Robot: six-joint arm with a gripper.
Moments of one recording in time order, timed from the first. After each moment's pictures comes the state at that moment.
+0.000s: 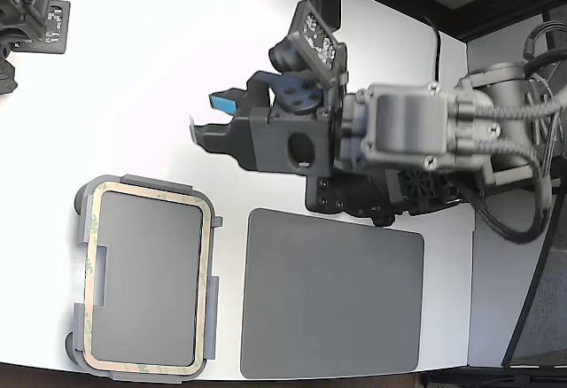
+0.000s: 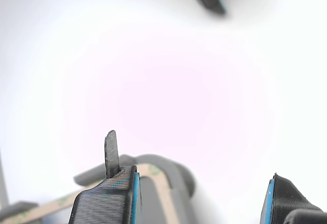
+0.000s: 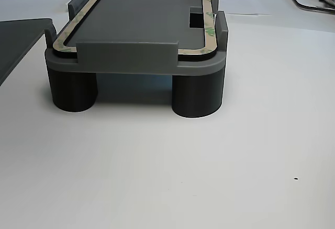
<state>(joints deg) 12.7 122.2 113.1 56.2 14.9 36.9</state>
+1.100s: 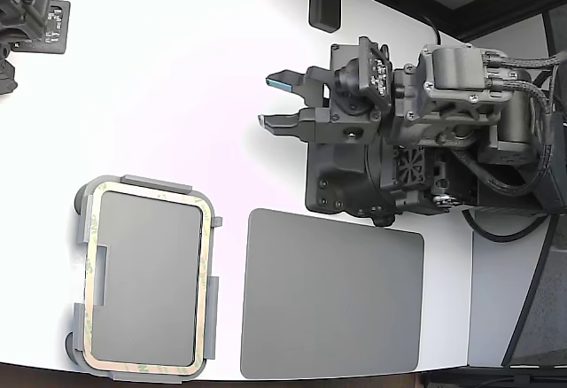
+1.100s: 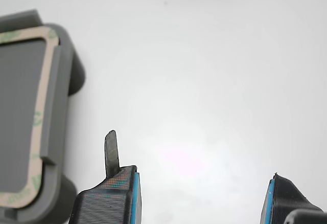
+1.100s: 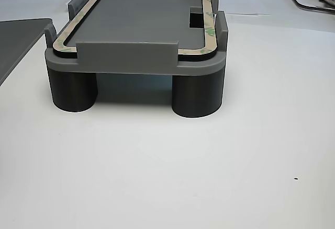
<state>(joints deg) -3.7 168.0 152.4 55.6 -0.8 3.9</state>
